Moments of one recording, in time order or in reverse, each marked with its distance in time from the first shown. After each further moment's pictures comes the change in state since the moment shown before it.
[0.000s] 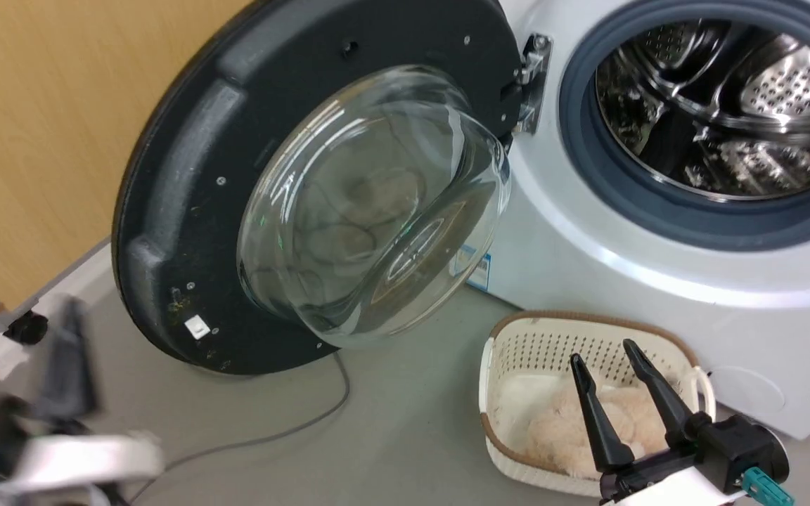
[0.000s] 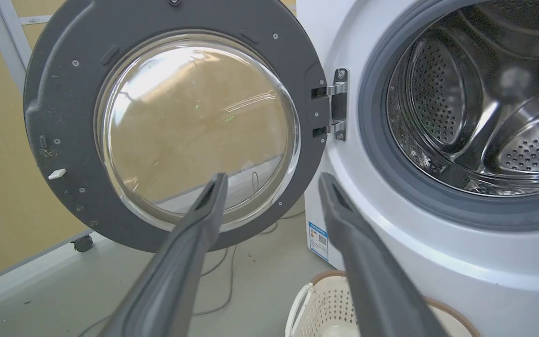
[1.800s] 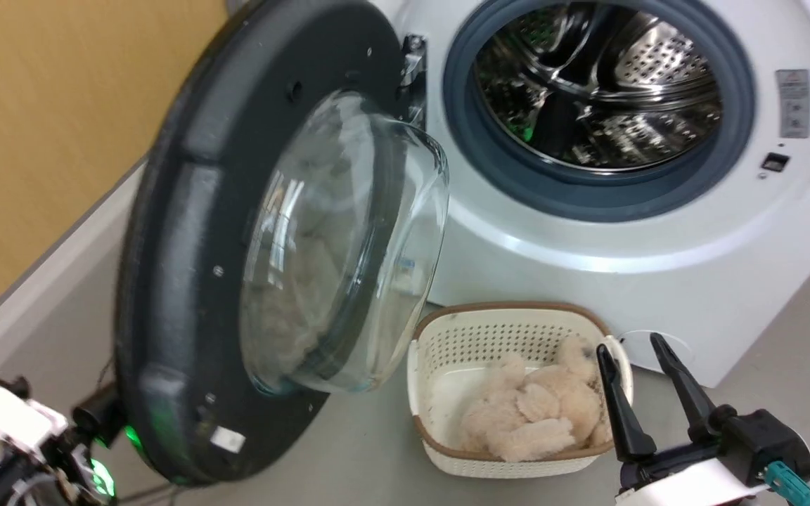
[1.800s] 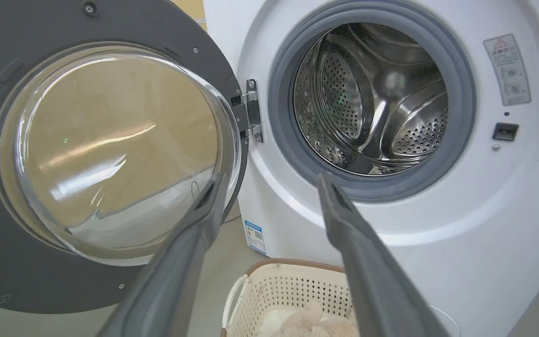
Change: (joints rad) left arm -0.238 -0.030 0.364 0.289 -1.176 0.105 1.278; right arm -0.010 -0.004 -0.045 0.007 0.009 0.000 0.000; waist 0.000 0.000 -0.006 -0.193
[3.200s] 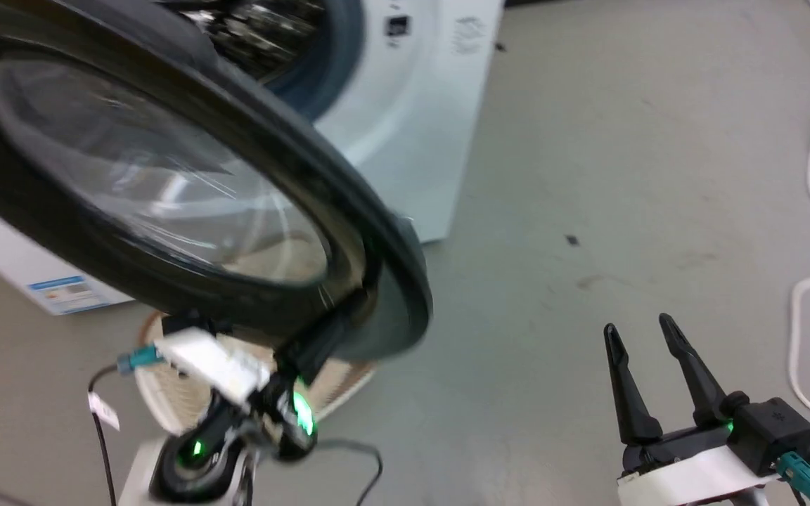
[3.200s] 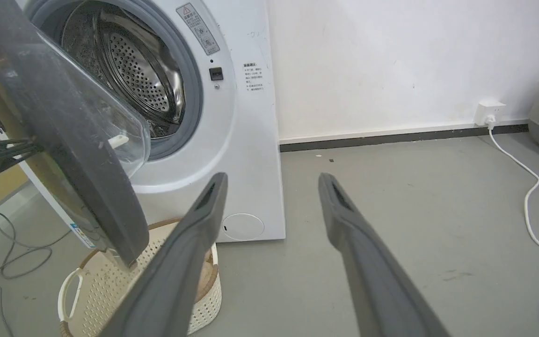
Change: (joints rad) left arm 0.034 -0.034 -0.658 -0.127 -0.363 -0.026 -0.477; right arm -0.016 0.016 -0.025 -0.035 0.004 0.000 0.000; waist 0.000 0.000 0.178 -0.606
